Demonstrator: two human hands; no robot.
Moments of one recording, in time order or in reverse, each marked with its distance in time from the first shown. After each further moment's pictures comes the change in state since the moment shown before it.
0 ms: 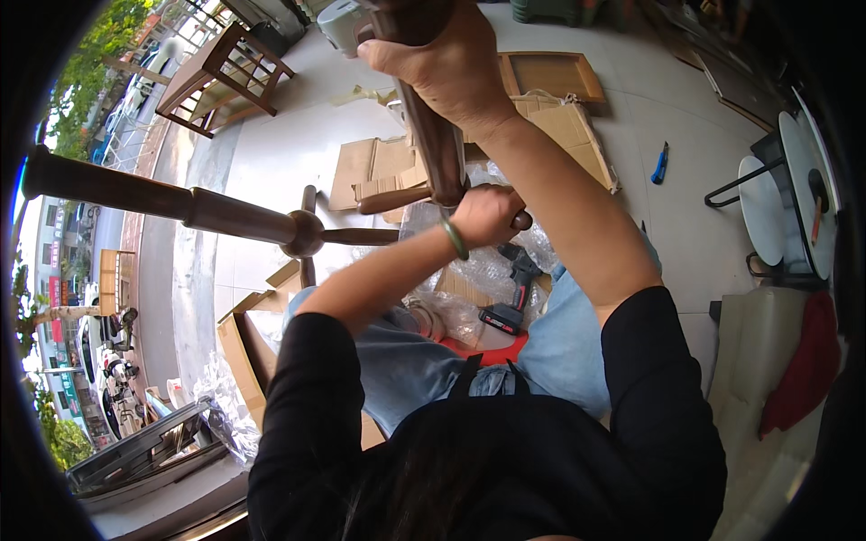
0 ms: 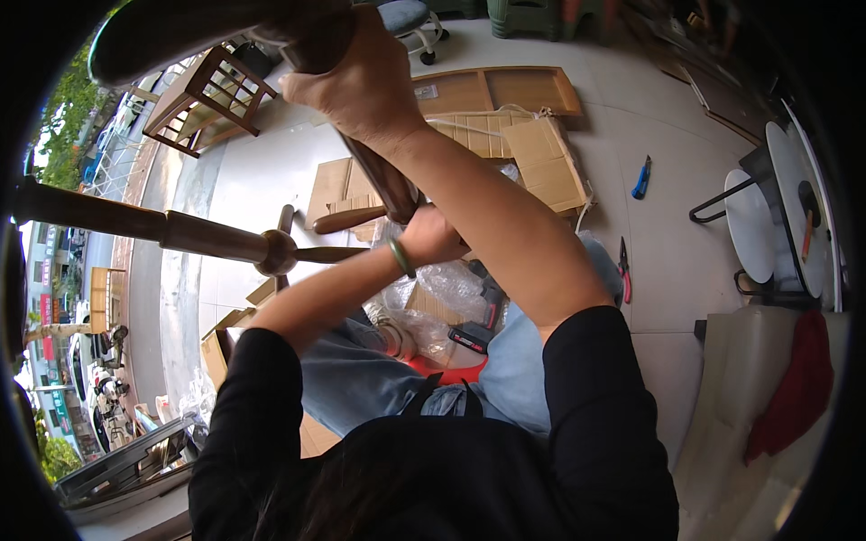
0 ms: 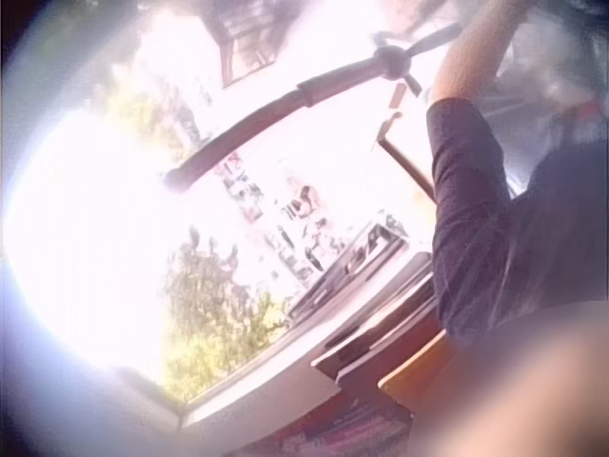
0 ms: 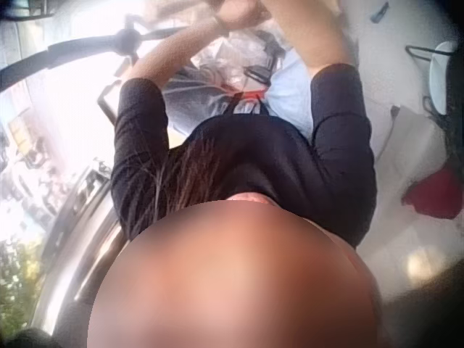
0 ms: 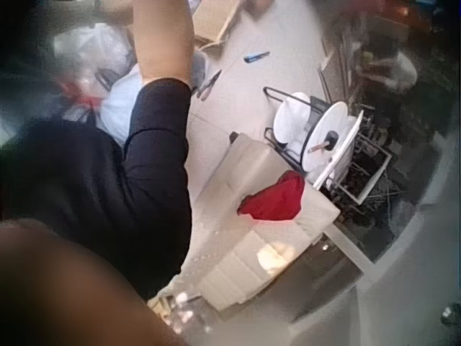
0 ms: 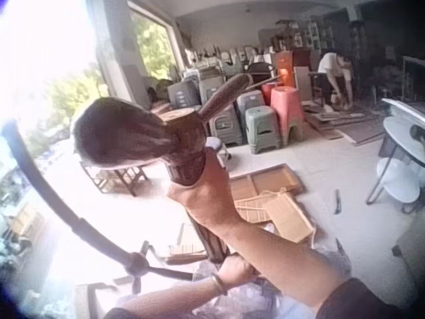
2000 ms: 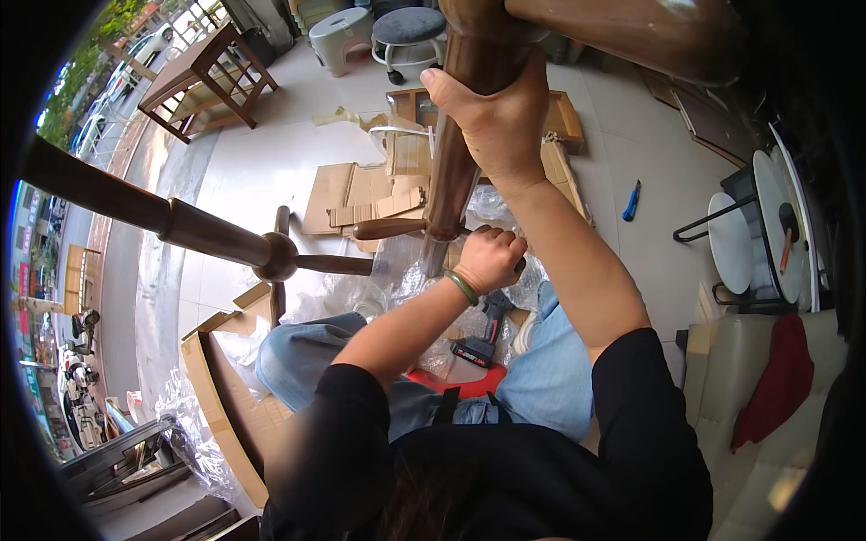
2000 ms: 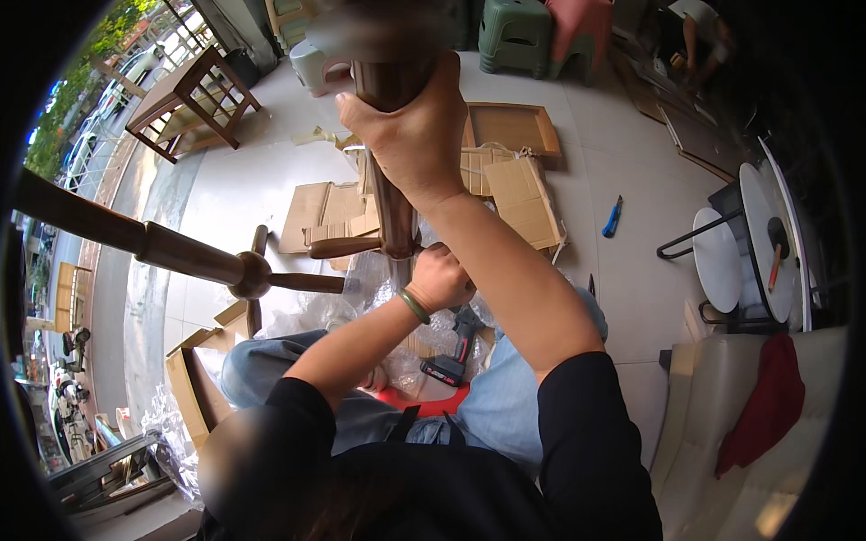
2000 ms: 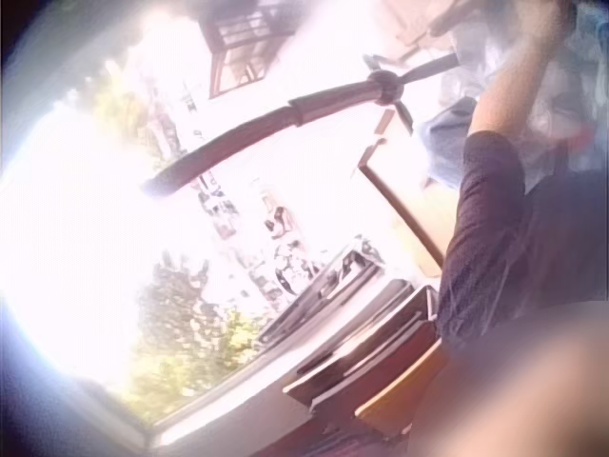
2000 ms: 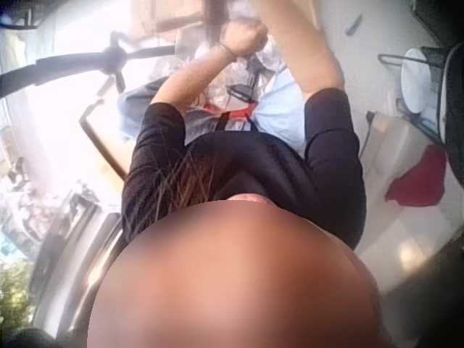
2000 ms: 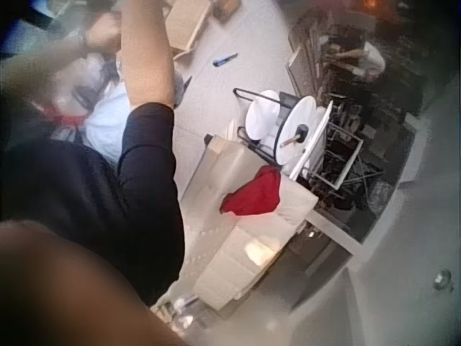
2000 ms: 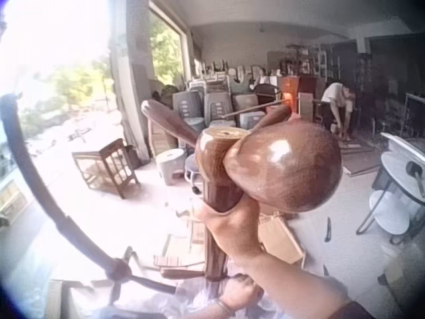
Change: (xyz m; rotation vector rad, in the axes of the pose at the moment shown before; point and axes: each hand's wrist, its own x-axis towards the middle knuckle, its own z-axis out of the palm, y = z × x) left_hand 0.007 0.018 0.021 0.120 0.373 0.188; right_hand -0.003 0.029 -0.012 -0.048 0.149 -0.053
